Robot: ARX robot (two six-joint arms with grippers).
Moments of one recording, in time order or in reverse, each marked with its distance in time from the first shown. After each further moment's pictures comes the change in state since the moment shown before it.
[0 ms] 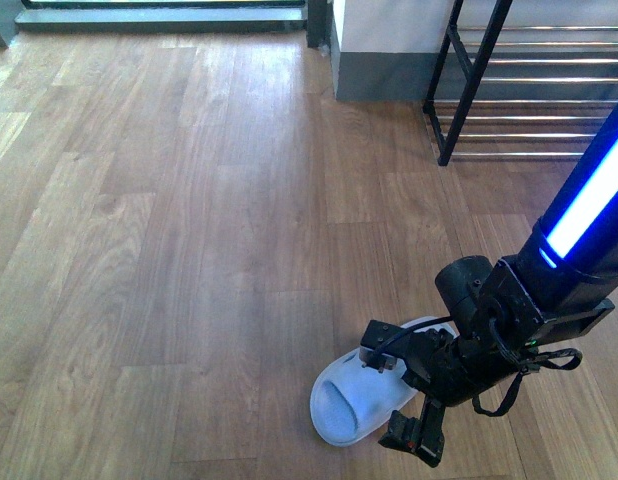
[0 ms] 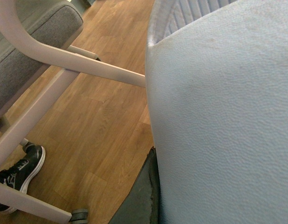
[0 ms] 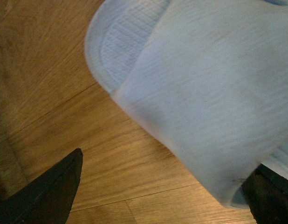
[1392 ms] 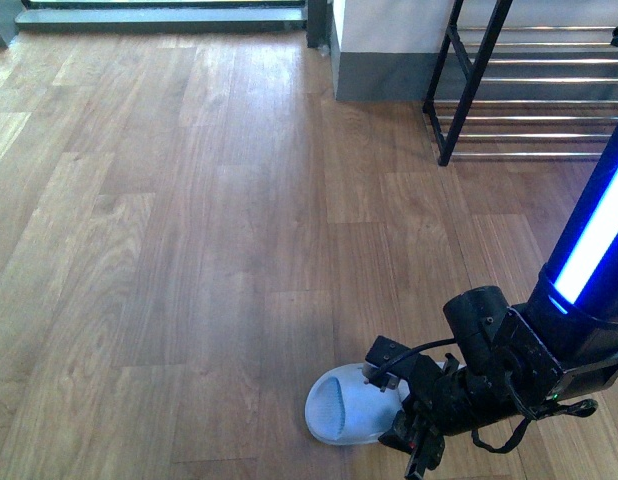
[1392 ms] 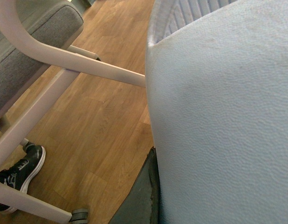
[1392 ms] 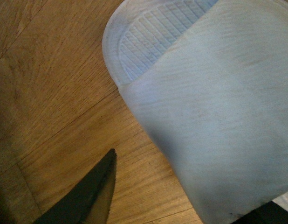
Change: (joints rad) left arm 0.000 0.000 0.000 0.000 0.000 0.000; right arm 0.010 0.034 -0.125 0.215 -0.041 0.122
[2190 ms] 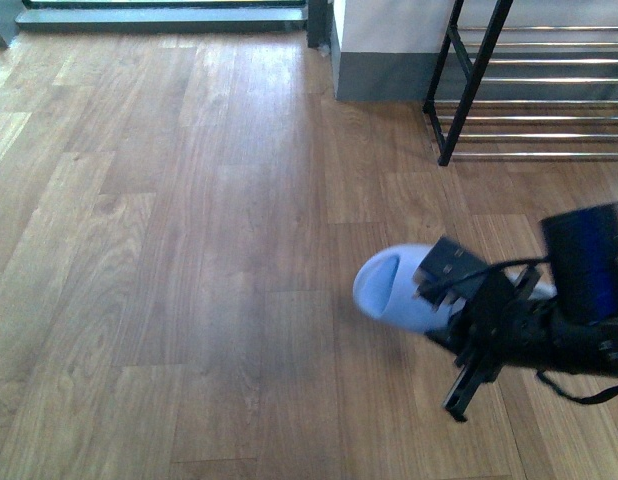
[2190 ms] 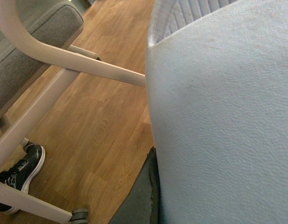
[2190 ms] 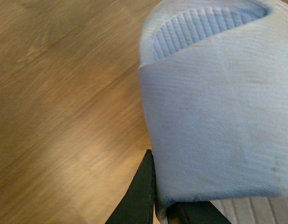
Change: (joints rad) left arm 0.000 0.000 0.000 0.000 0.000 0.000; right arm -0.071 -0.769 -0.548 0.346 0.242 0.025
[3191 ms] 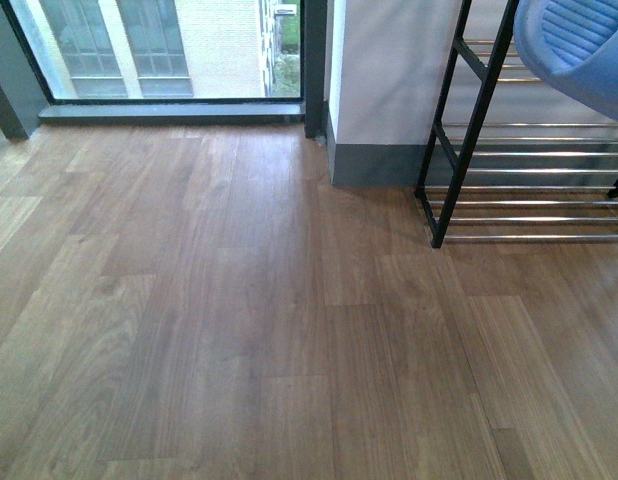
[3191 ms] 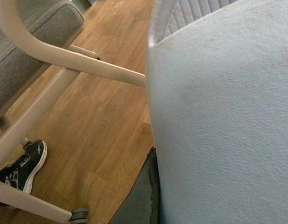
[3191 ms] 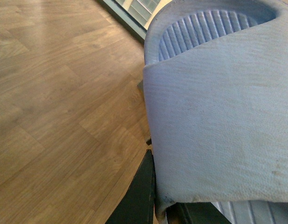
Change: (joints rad) left arm 0.000 0.000 0.000 0.000 0.000 0.000; right arm 0.028 -1.157 -0.207 -0.366 0.140 -0.003
